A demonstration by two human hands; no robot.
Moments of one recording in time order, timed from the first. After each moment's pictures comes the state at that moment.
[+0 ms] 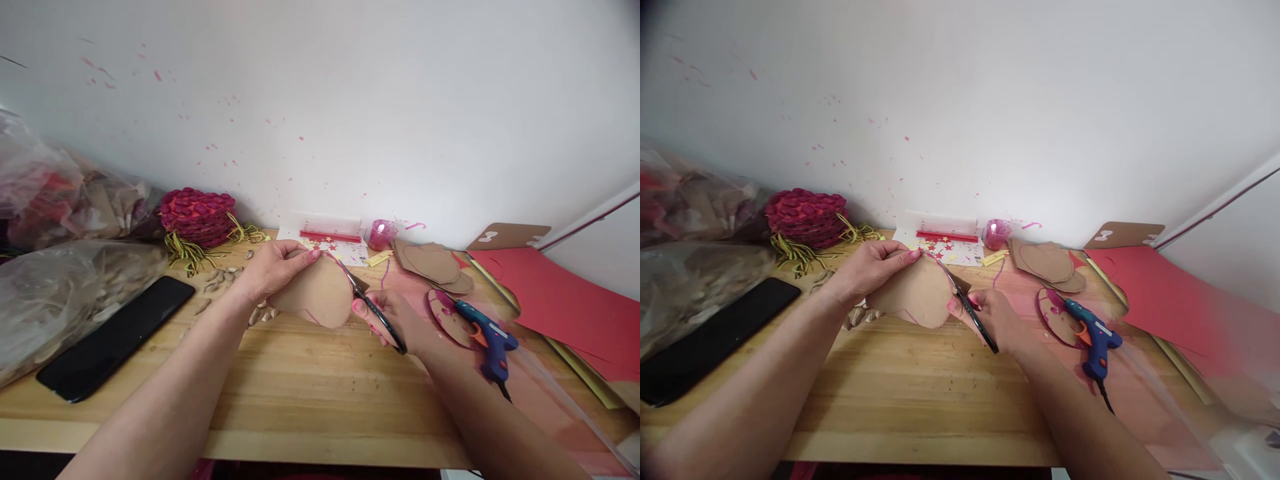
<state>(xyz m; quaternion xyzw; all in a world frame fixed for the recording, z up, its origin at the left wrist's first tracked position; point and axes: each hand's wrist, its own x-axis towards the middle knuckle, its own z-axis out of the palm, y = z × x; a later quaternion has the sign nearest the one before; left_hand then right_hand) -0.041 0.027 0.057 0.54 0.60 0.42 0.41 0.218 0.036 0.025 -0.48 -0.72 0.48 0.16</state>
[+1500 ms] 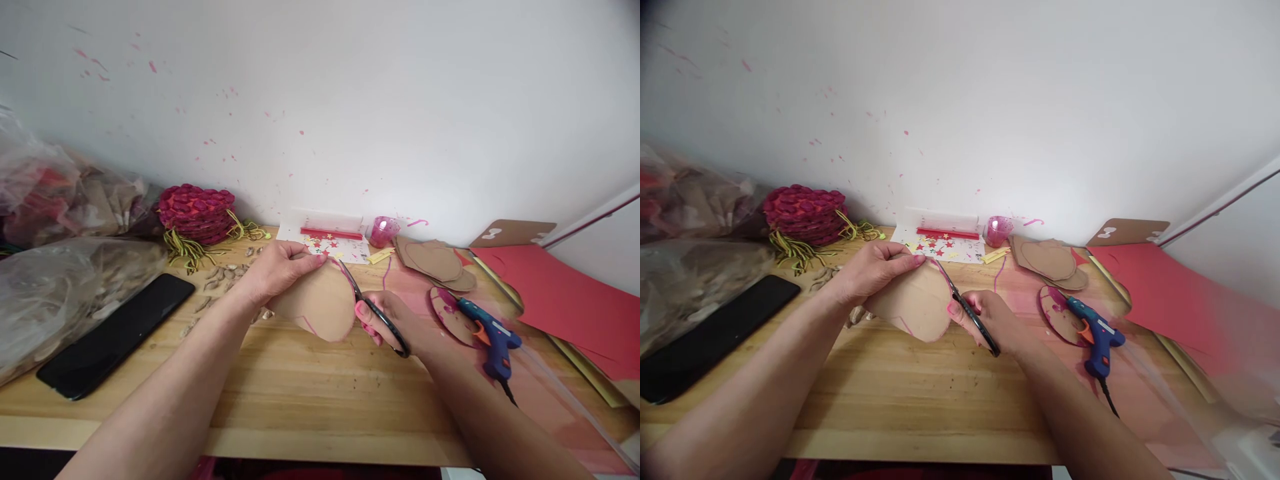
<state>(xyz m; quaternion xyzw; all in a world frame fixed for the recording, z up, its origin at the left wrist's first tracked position) -0.037 0.027 0.054 0.56 0.61 0.39 0.41 0.219 0.034 0.024 -0.40 -0.75 0.50 0.14</state>
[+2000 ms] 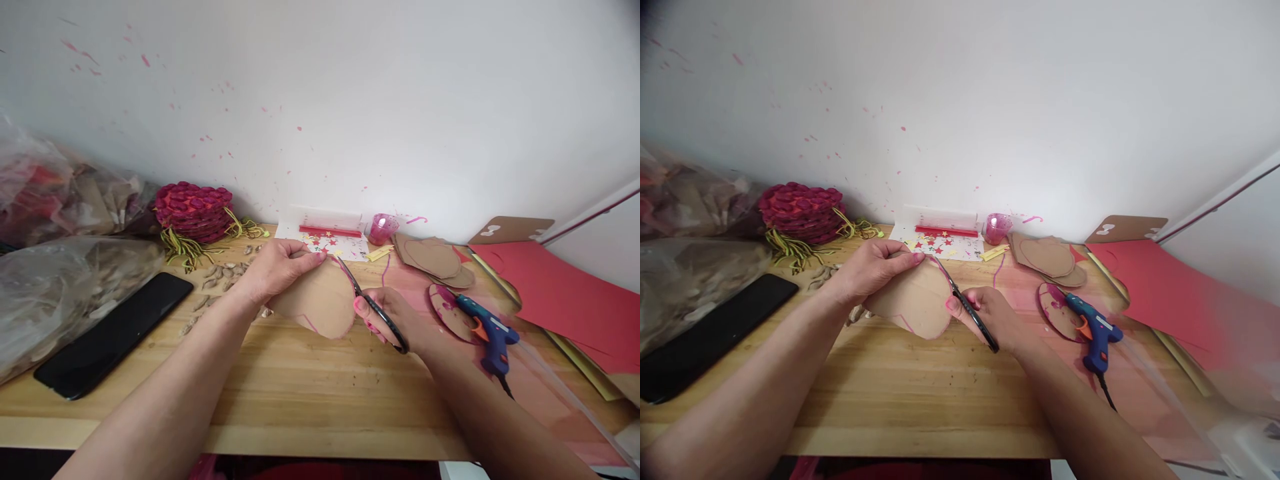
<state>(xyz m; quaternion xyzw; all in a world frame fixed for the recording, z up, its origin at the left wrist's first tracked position) -0.036 0.027 0.050 0.55 0.60 0.40 0.42 0.215 0.031 0.029 -0.43 -0.76 0.47 0.16</state>
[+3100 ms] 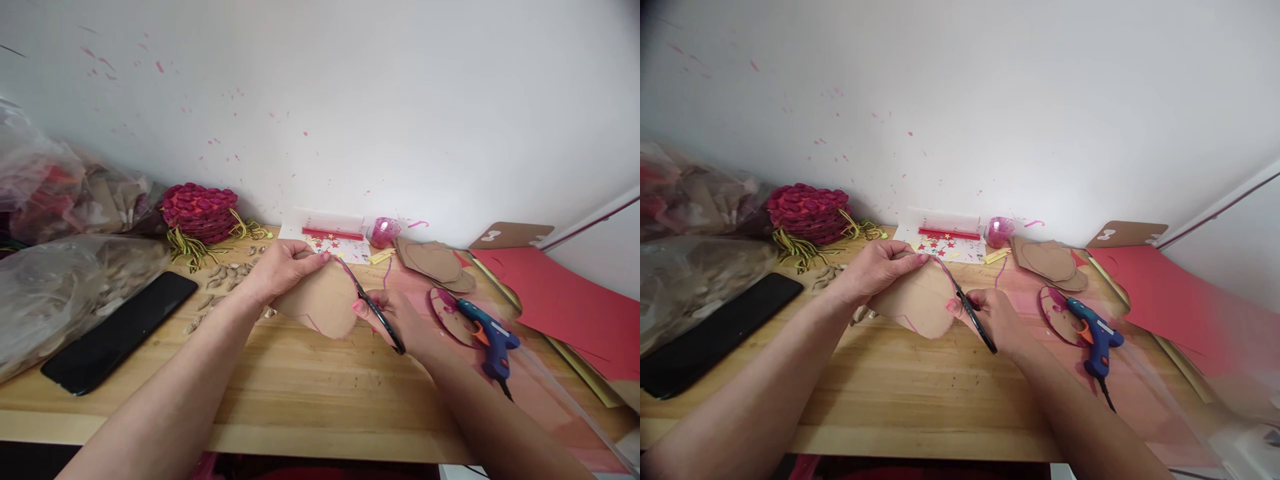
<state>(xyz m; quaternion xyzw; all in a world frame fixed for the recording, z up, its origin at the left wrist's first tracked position) -0.037 0.027 0.048 0.56 0.59 0.42 0.40 0.212 0.031 0.028 -0.45 -0.75 0.45 0.18</state>
